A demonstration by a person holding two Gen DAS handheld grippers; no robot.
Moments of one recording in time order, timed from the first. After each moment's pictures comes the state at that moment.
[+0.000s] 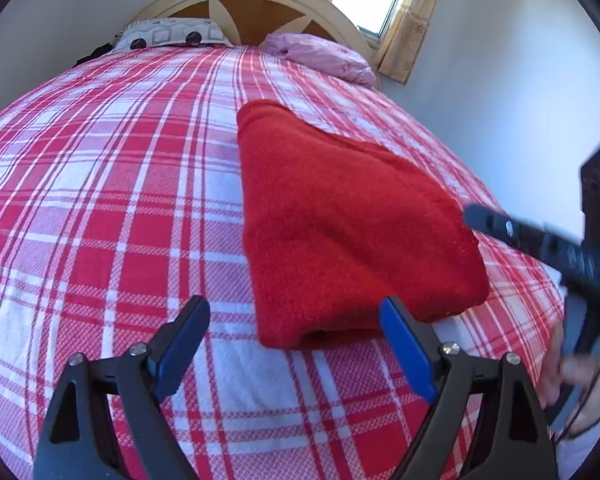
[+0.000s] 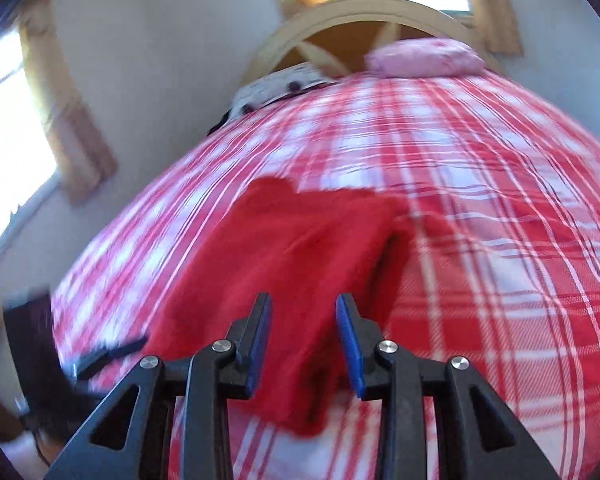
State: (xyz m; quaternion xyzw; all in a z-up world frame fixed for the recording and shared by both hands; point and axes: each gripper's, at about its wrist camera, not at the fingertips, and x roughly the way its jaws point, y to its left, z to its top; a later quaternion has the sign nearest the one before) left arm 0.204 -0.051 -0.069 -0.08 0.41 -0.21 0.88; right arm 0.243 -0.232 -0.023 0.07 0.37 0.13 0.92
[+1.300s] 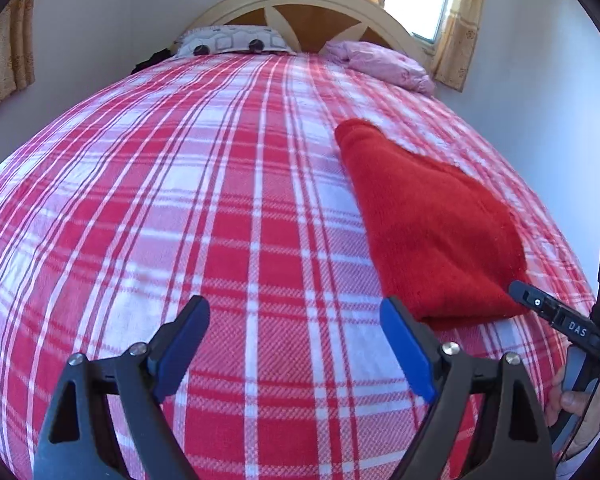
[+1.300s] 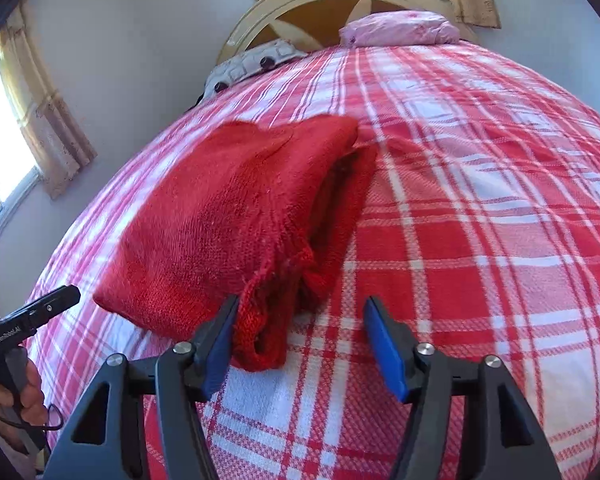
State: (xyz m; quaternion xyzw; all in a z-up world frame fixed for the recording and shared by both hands) left arm 0.204 0.008 -0.055 -0.05 0.41 -0.11 0.90; right arm 0.213 -0.268 -0.065 0.14 0.39 0.08 0.91
